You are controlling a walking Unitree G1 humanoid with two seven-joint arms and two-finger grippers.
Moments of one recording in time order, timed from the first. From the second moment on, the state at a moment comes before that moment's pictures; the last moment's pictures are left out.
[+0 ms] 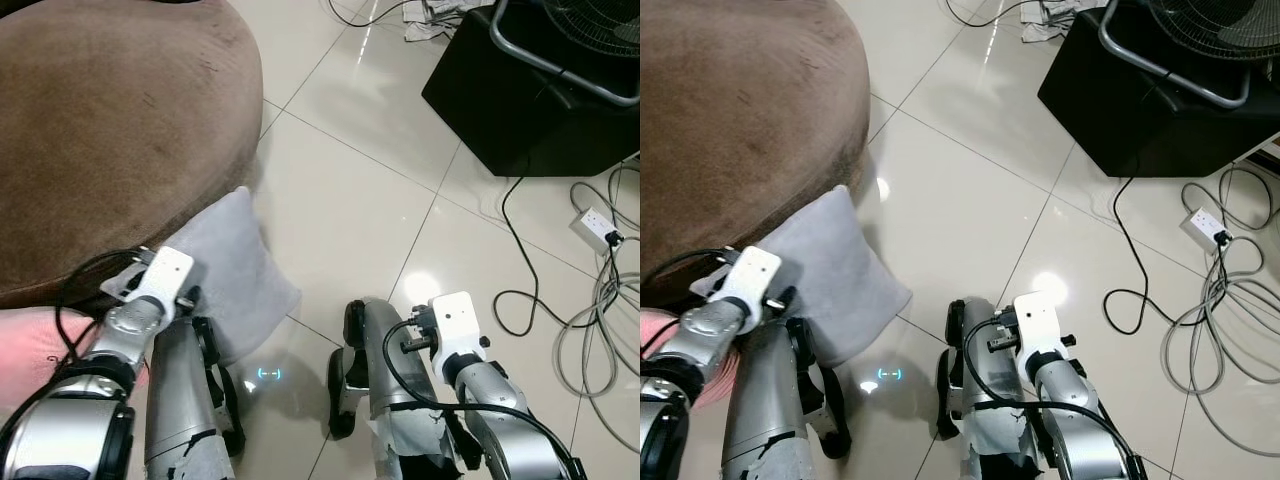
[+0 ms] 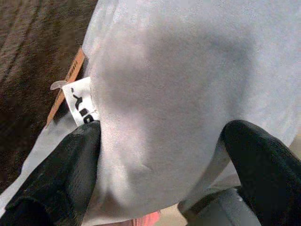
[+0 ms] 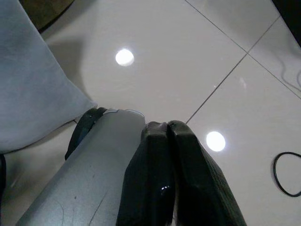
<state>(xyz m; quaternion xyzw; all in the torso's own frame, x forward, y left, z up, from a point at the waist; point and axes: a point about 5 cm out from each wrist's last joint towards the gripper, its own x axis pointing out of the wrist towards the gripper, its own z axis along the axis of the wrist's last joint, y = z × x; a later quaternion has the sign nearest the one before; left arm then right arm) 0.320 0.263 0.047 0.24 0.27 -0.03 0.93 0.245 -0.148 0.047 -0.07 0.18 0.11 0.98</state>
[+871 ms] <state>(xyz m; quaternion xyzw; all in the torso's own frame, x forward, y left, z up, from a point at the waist) 0.311 0.261 0.035 0.29 0.29 -0.06 0.91 0.192 -0.163 0.056 -0.07 0.18 0.09 0.98</state>
